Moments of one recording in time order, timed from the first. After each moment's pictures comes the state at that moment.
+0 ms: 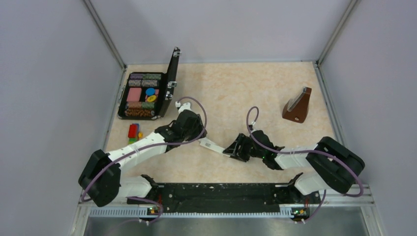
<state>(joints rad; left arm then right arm) -0.70 1.27 0.74 -0.25 -0.18 -0.80 0.77 1.40 0.30 0.49 -0.21 1.18</state>
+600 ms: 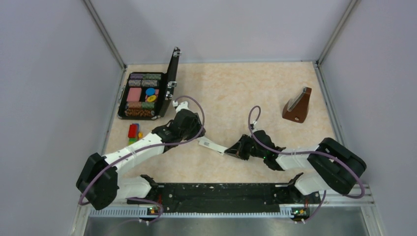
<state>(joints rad) -0.69 1.24 0.74 -0.26 -0.18 -0.80 0.76 1.40 0.27 0.57 -0.22 1.21</state>
